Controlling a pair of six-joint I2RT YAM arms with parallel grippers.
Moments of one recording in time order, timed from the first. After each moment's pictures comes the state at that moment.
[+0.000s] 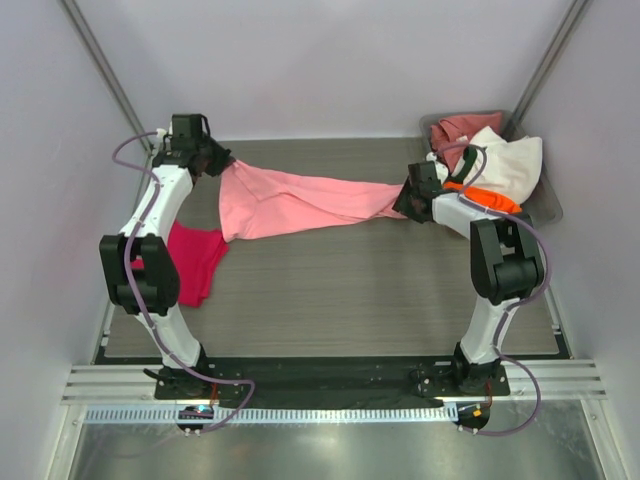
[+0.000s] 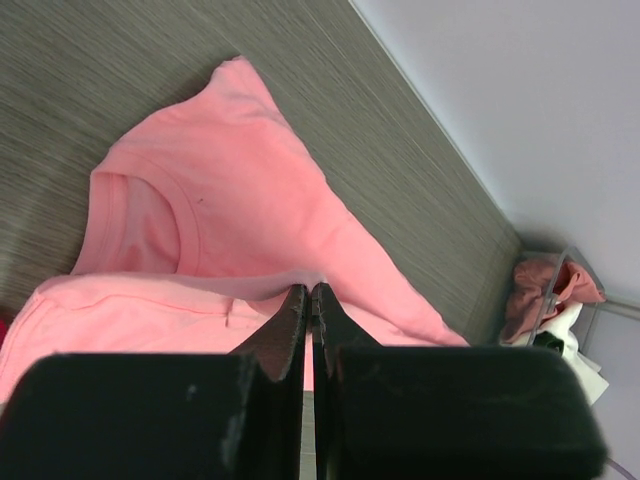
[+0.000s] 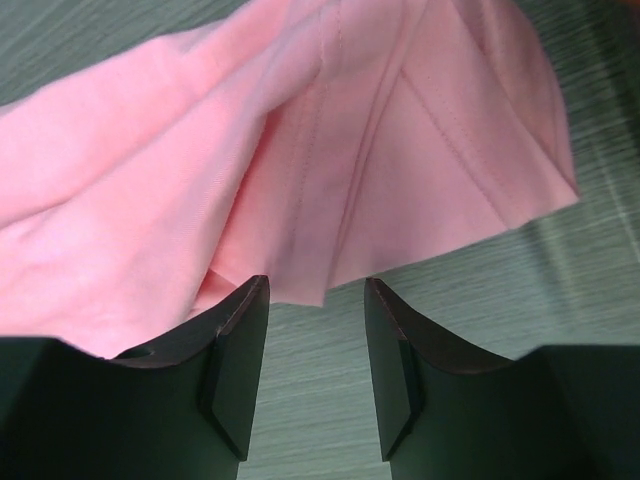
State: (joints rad) left arm -0.04 1.80 1.62 -0.46 0.05 -0.91; right arm 0.20 1.86 1.20 -0.20 0.16 0.61
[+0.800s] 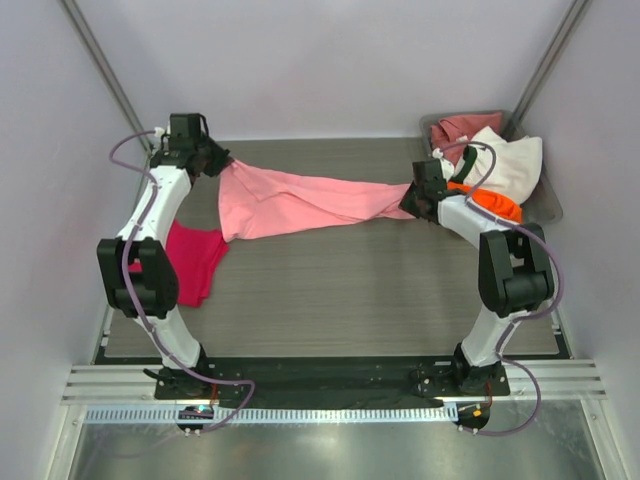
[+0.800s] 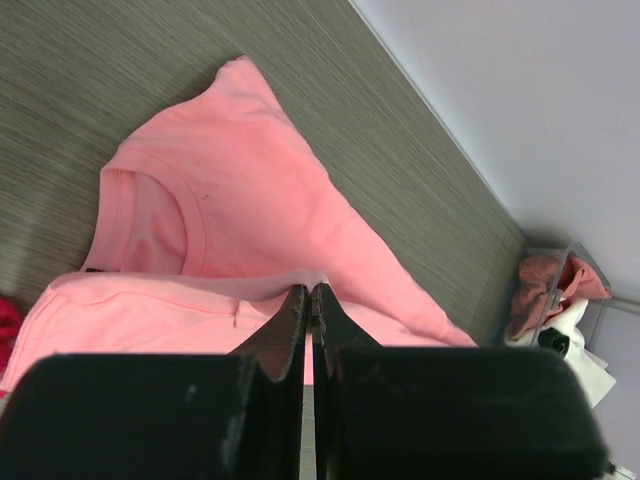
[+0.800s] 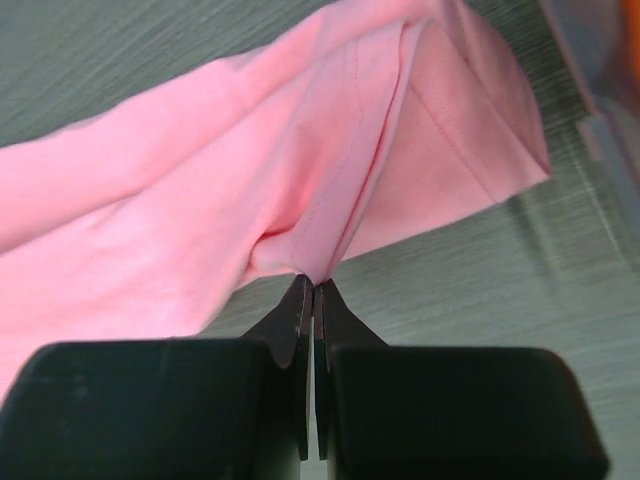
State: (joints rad) left arm -0.04 1.78 1.61 -0.48 0.04 -0.89; right arm 0.21 1.78 1.17 -0.20 0.16 0.64
